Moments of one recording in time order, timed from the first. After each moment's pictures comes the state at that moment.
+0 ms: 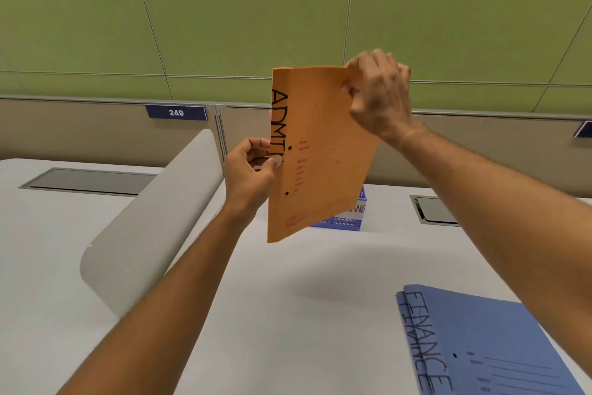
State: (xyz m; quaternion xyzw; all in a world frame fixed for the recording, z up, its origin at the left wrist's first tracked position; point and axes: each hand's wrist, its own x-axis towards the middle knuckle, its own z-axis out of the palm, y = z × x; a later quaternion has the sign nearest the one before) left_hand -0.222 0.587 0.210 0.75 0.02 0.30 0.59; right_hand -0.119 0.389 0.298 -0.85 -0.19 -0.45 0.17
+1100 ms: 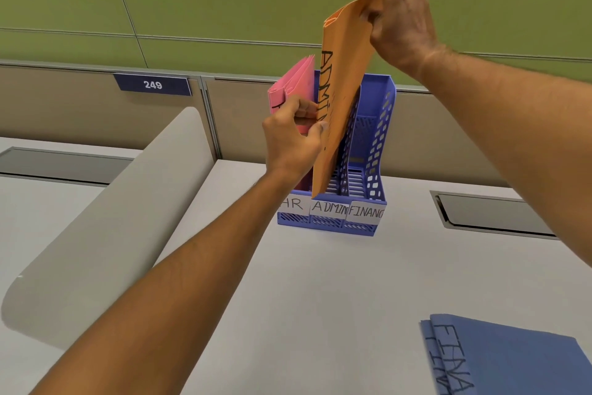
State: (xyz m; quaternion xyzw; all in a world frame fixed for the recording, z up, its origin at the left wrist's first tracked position) left_hand -0.078 0.565 0.189 0.77 -0.05 0.38 0.50; right_hand 0.031 0.412 0.321 -0.86 -0.23 -0.43 0.15
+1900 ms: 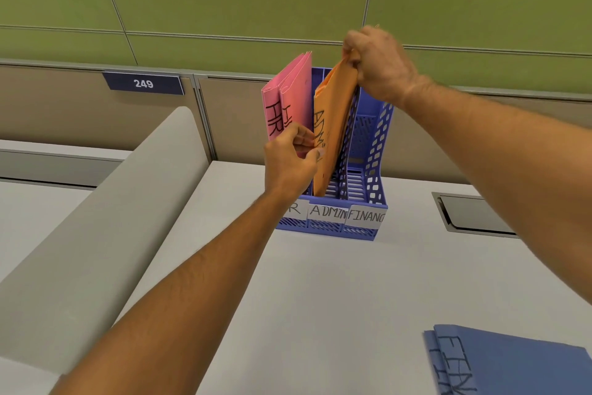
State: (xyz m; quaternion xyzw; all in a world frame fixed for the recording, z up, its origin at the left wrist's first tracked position) left_hand -0.060 0.565 0.148 0.81 -0.02 0.29 0.51; right_hand 0.051 0.416 0.270 -0.92 -0.26 -0.30 0.07
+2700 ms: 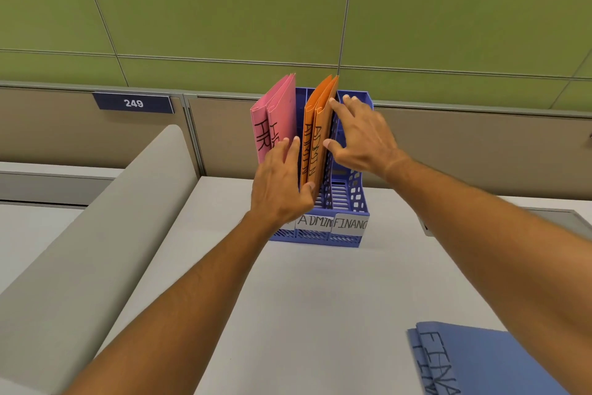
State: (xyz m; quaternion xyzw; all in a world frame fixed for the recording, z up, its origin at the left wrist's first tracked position) left_hand -0.074 0.569 0.135 0.94 -0.08 0.25 0.21; right_hand -0.007 0.397 0.206 -0.96 -0.20 -0.20 0.04
